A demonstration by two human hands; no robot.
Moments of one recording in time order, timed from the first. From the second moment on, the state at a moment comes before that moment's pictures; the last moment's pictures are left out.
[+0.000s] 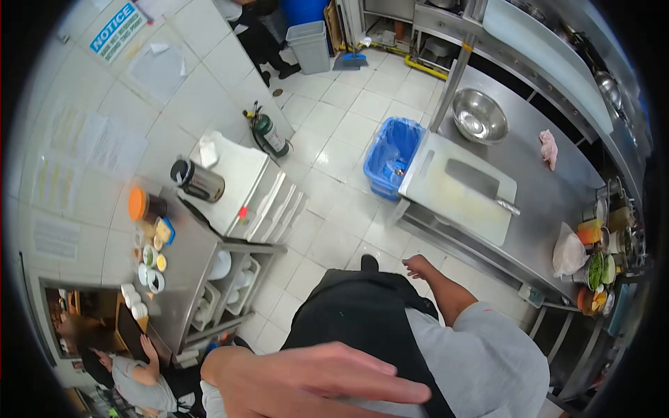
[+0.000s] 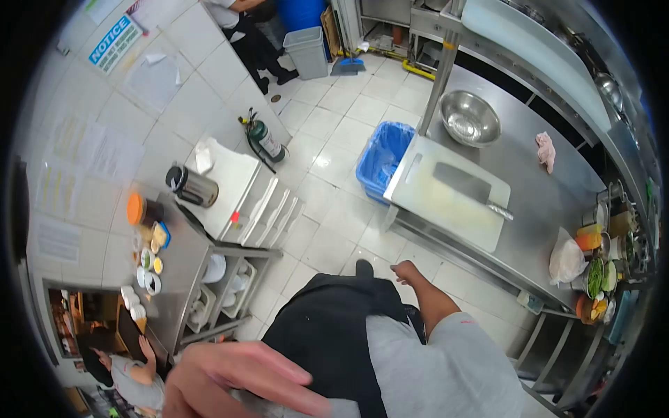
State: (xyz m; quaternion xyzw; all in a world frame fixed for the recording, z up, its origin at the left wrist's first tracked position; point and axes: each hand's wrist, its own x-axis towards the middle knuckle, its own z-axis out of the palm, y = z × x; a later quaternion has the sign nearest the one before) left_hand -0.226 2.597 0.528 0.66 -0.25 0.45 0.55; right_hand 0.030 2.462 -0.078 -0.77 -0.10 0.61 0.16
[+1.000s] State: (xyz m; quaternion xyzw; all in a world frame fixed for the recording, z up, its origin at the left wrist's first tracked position) left_hand -0.146 3.225 0.376 0.60 0.26 0.23 0.72; right_hand 0.173 2.827 -0.116 -0.84 -0.16 0.50 0.17
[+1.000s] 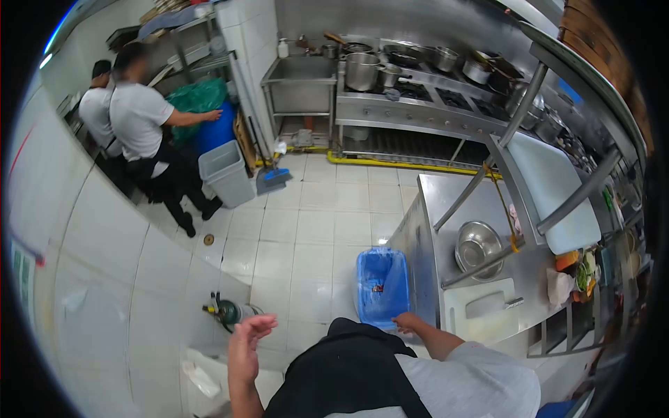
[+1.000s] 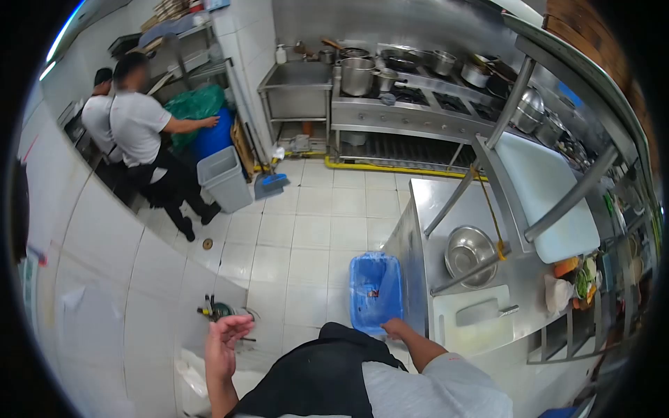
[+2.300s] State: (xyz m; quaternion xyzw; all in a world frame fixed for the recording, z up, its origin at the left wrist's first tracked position) left_hand 0.320 3.867 -0.088 0.42 0.60 -0.09 0.68; right_hand 0.696 3.259 -0.081 -0.83 -0.09 0.53 0.14
